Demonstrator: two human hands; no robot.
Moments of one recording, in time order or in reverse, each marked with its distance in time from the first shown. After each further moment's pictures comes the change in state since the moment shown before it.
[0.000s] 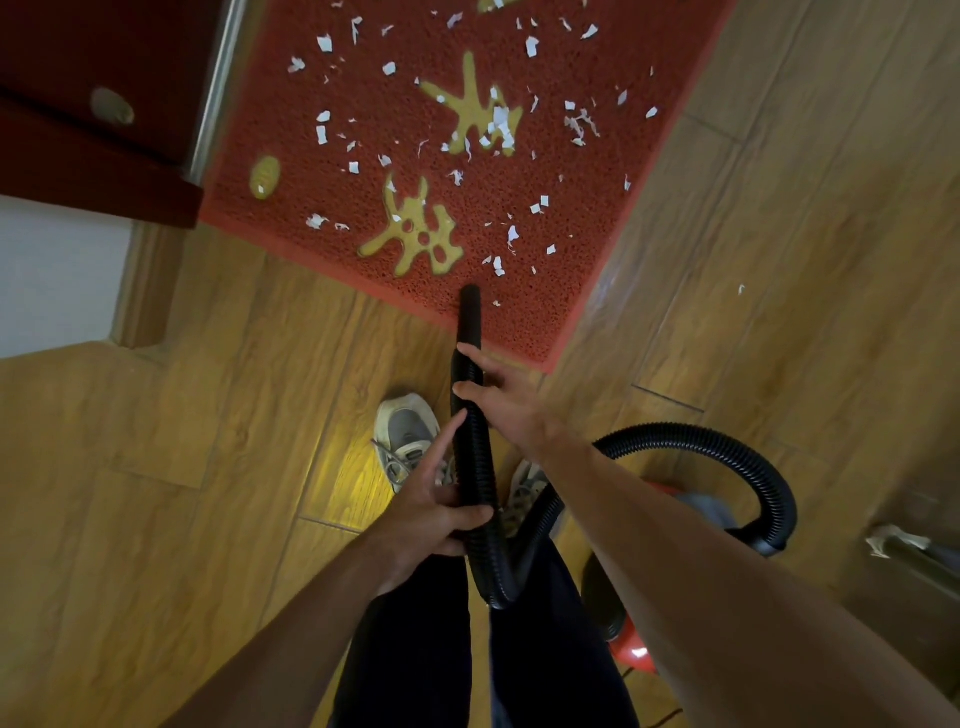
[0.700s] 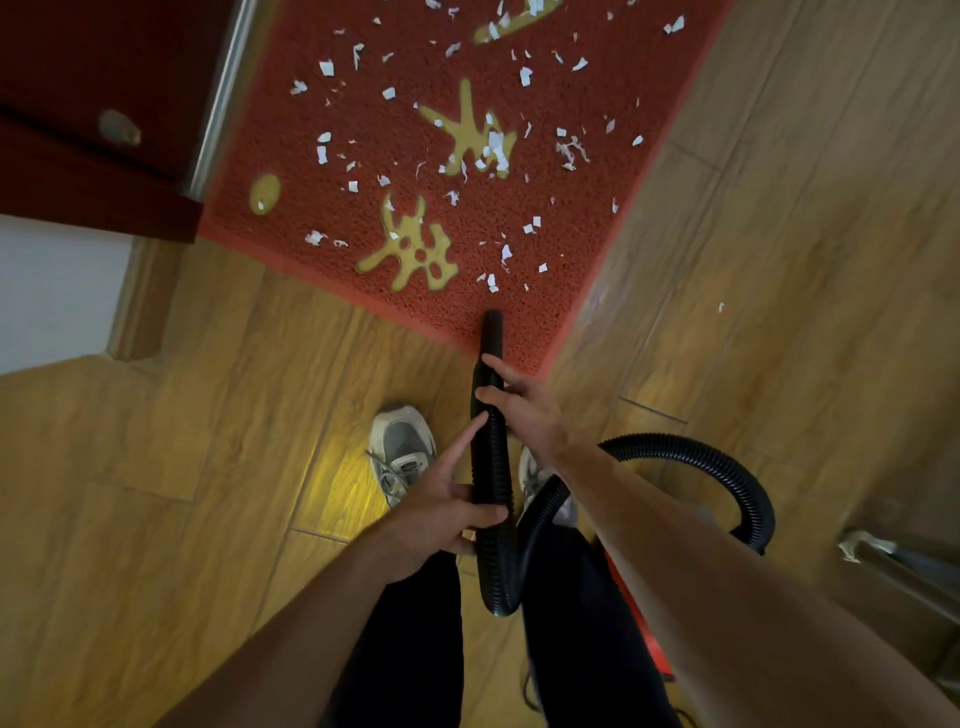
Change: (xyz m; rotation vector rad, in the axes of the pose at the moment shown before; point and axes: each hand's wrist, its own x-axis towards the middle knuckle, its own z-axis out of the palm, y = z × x) left_hand 0.001 0.024 0.004 0.048 -0.077 -0.048; right_hand -0.013 -0.013 -0.020 0.091 0.062 0.024
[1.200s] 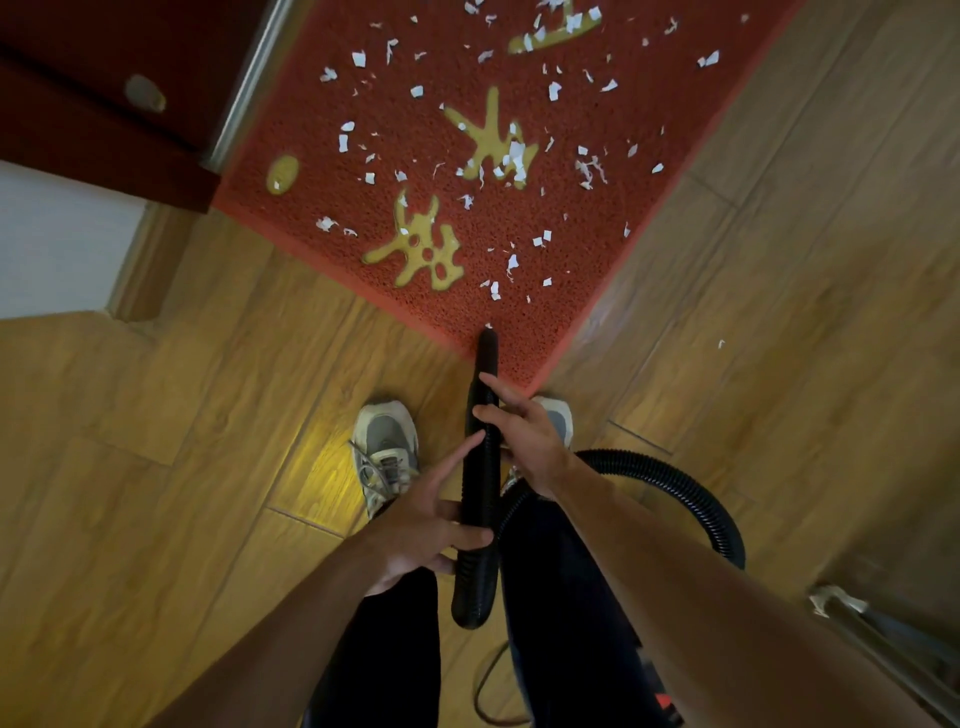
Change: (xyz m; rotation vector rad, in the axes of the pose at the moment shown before) left_hand -0.002 -0.003 0.022 -0.008 0.042 -0.004; right_hand -0.007 0.001 -0.020 0.055 -0.096 0.126
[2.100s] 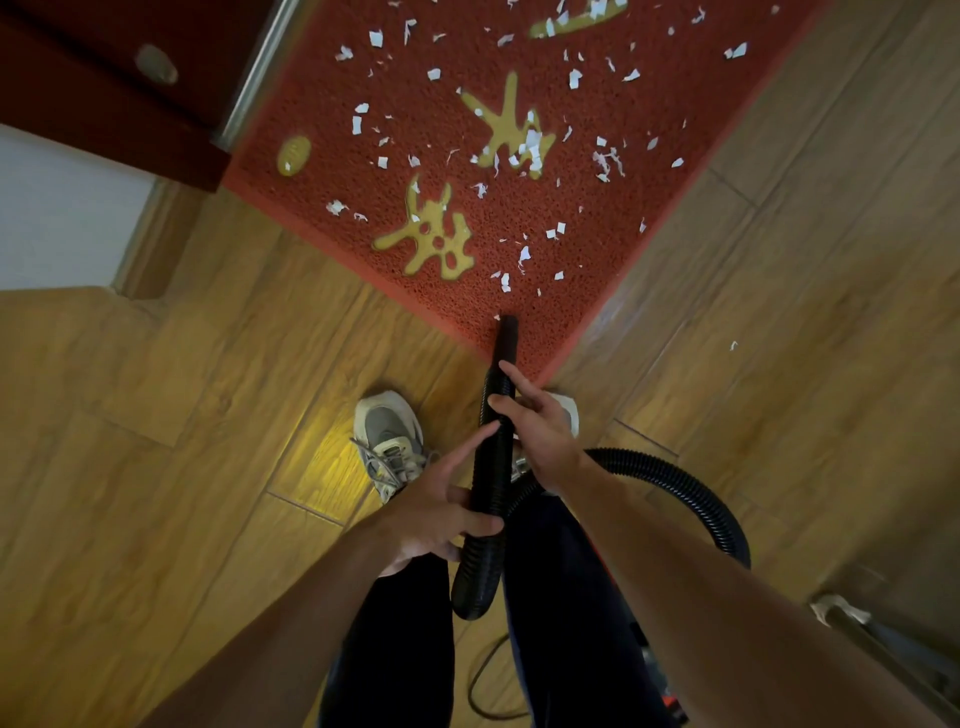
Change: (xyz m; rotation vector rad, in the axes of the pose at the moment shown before) left_hand 0.011 0.000 0.002 0.028 0.011 -0.017; right_hand 0.006 0.008 -0.008 0.081 0.043 -0.081
